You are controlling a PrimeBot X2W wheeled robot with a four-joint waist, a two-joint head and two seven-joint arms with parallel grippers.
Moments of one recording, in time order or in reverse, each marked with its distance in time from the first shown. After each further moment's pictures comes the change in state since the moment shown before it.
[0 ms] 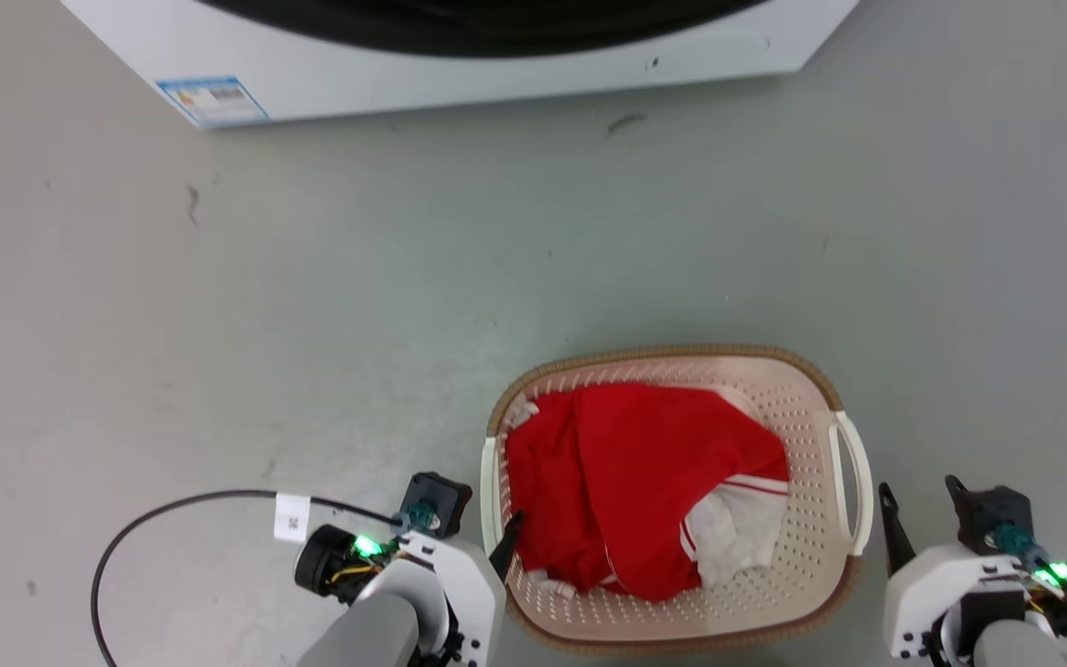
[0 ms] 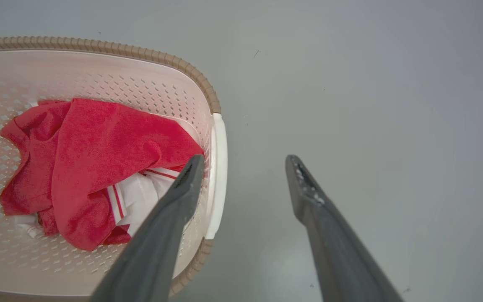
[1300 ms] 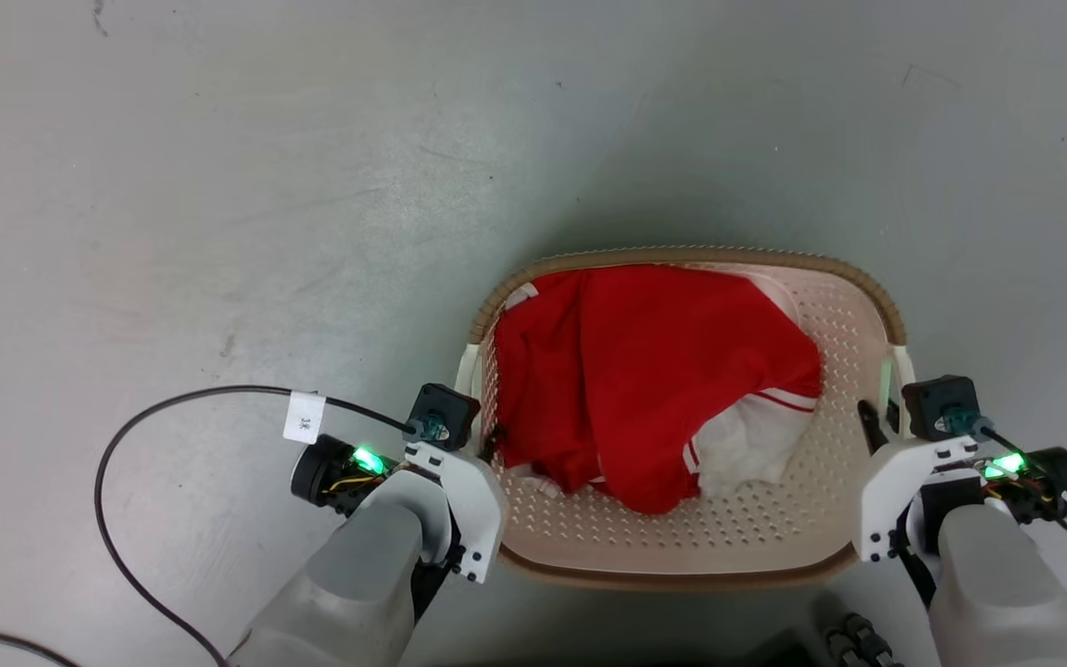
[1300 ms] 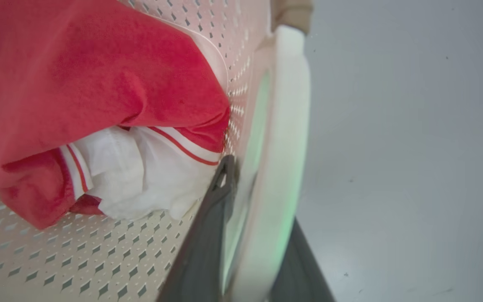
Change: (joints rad) left arm -0.227 -0.004 -0.196 0.156 -0.162 0.022 0.010; right arm -0.347 -0.002 -0.090 0.369 -0.211 0.001 0.000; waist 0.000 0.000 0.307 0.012
